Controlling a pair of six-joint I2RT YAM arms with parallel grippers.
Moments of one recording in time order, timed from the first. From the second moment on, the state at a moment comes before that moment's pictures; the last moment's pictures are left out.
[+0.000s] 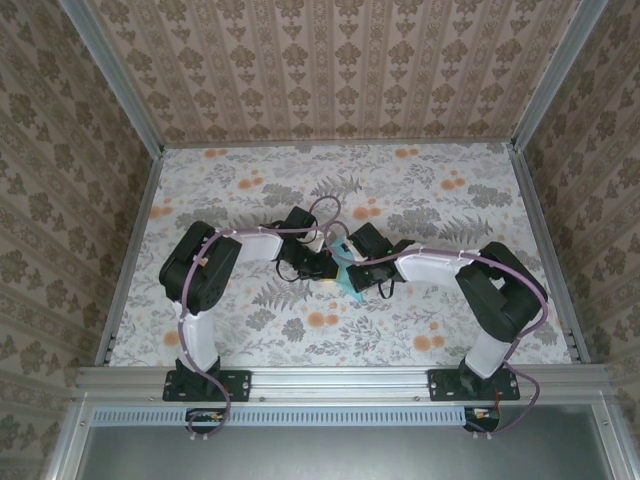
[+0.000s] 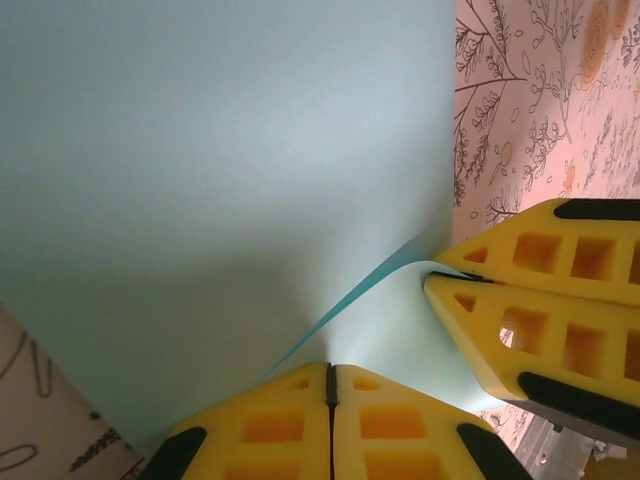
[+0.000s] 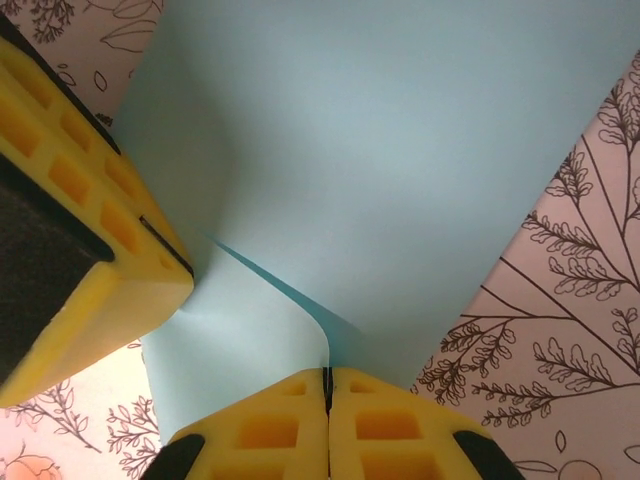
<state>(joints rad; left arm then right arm) -0.63 1.94 1.05 -0.28 0.72 -0.44 0.65 1.71 0.91 -0.32 -0.05 0.22</state>
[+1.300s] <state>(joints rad) -0.63 1.95 1.06 -0.28 0.72 -0.44 0.75 1.60 0.88 -0.37 -0.18 0.85</state>
